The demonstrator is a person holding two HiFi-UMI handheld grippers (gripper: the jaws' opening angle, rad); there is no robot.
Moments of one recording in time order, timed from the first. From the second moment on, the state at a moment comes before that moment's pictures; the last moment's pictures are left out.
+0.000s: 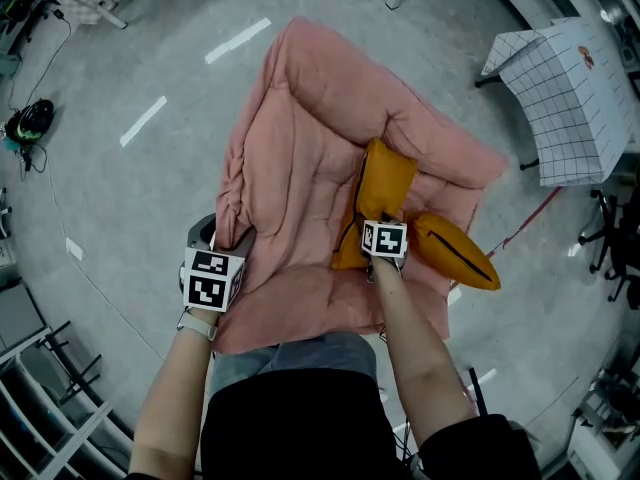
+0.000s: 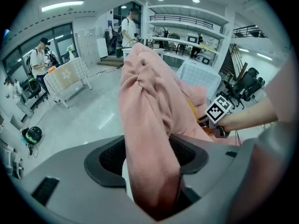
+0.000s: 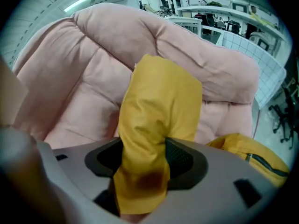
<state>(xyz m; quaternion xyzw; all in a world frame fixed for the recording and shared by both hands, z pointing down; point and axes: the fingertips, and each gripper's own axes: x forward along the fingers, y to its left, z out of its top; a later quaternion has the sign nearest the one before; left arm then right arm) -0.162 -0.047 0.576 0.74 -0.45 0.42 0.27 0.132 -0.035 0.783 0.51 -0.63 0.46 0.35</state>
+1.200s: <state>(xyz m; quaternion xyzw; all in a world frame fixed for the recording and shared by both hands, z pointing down) -0.169 -0.048 0.580 0.73 -0.45 0.44 0.26 0.182 -0.039 0.713 0.43 -0.77 0.29 0.38</state>
